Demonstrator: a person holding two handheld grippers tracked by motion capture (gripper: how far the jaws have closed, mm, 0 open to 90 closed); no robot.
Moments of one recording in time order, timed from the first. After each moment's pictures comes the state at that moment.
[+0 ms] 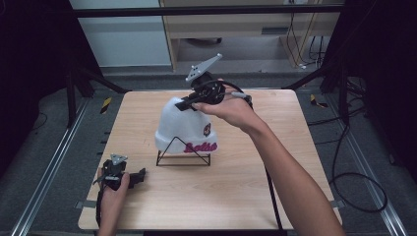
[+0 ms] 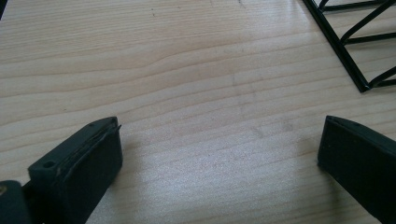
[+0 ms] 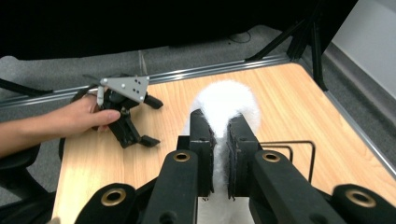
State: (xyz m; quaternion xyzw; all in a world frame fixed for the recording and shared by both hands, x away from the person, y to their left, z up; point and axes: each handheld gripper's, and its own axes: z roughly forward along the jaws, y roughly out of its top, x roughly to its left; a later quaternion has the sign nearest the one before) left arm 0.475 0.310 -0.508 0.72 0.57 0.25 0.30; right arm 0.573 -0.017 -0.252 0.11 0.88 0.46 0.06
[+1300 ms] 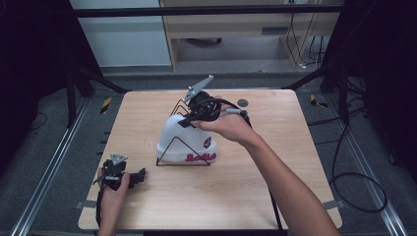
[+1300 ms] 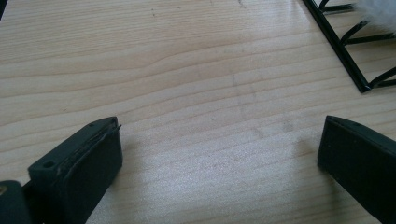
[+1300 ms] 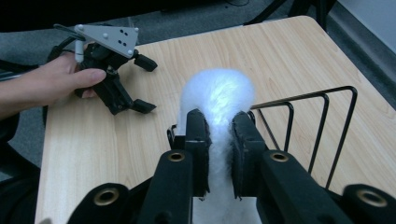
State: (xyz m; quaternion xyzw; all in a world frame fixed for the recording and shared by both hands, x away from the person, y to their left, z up) left arm 0.475 0.310 -0.508 0.72 0.57 0.25 0.30; right arm 0.567 -0.007 -0.299 0.13 0.90 0.41 0.07
